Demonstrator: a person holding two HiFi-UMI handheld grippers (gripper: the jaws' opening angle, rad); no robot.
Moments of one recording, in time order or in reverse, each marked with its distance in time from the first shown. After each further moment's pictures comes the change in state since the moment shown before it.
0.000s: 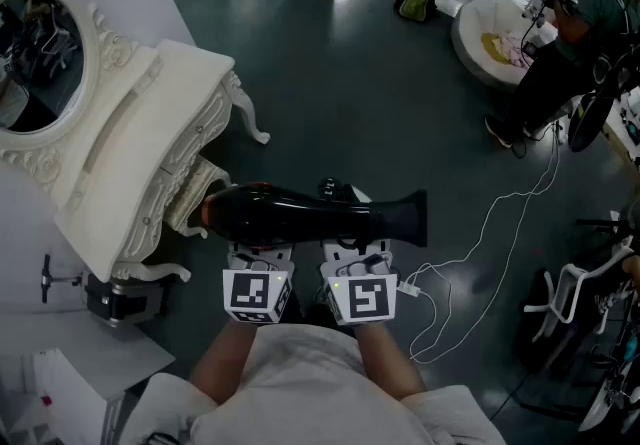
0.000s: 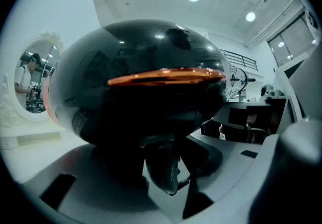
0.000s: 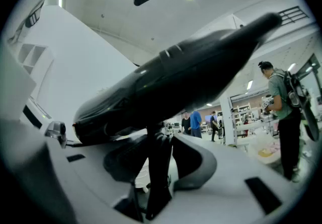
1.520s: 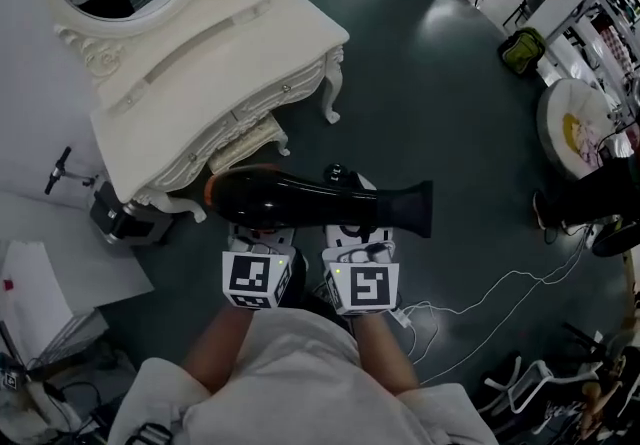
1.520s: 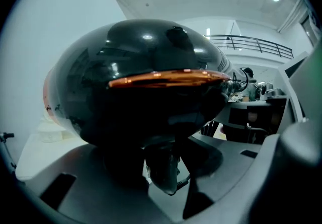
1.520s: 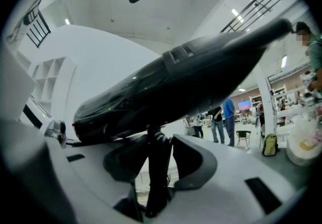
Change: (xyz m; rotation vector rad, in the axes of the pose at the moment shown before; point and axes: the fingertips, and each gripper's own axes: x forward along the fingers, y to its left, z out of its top) left arm -0.047 0.169 -0.031 -0.070 0.044 0.341; right arm 0.110 0.145 -0.050 0.016 0.093 0.342
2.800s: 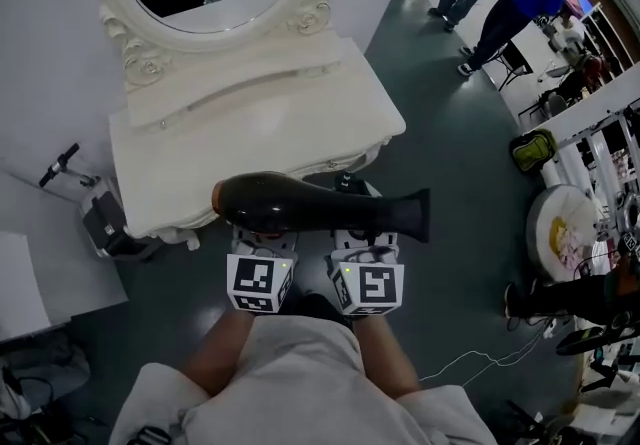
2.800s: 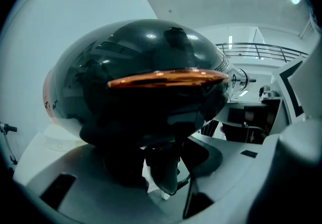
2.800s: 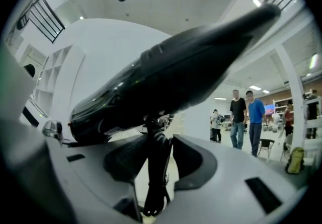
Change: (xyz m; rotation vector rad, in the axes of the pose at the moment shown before) left arm 0.087 0.235 0.038 -0.145 -0.079 0.181; right arm 0.252 0.097 0.013 -0.107 0.036 0.200
